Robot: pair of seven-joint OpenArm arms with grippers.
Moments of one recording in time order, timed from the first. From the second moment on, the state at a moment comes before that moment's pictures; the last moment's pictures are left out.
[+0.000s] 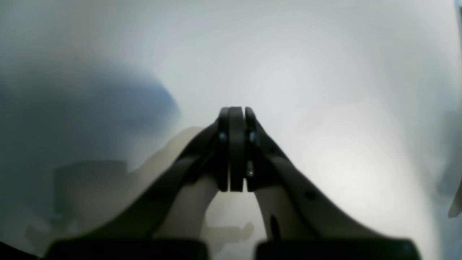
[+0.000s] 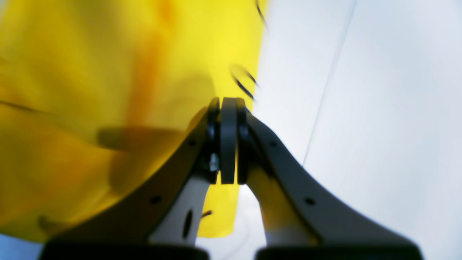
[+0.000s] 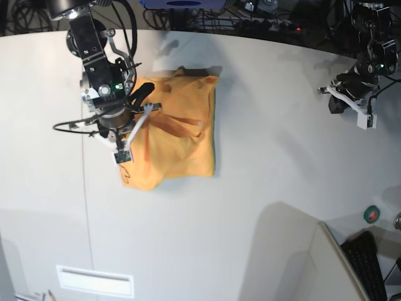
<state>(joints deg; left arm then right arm) 19.4 -22.1 -22.4 79.9 -29.8 -22.4 31.4 -9.1 3.5 -17.6 93.1 -9.5 -8.1 -50.5</state>
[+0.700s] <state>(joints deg) 19.3 -22.2 -22.3 79.6 -29.7 -22.4 31.5 -3.6 -1.9 -26.3 87.4 -8.2 -7.8 -48.3</state>
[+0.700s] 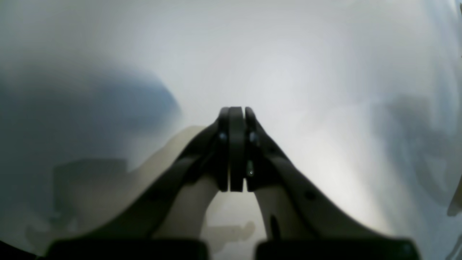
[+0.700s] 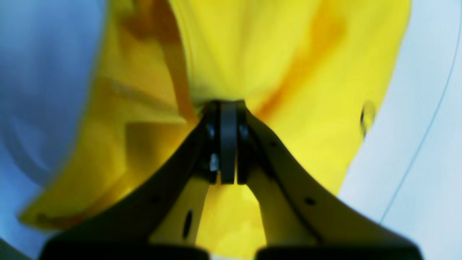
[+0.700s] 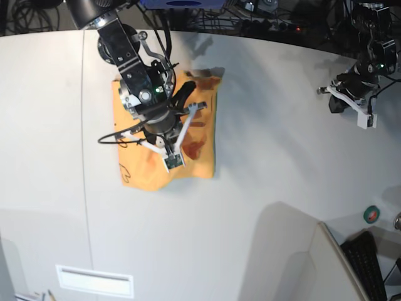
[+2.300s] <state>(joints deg) 18.9 -22.2 -22.3 79.5 -29.7 -22.4 31.5 5.0 -6.5 -25.3 74.9 -17.9 -1.3 -45.8</state>
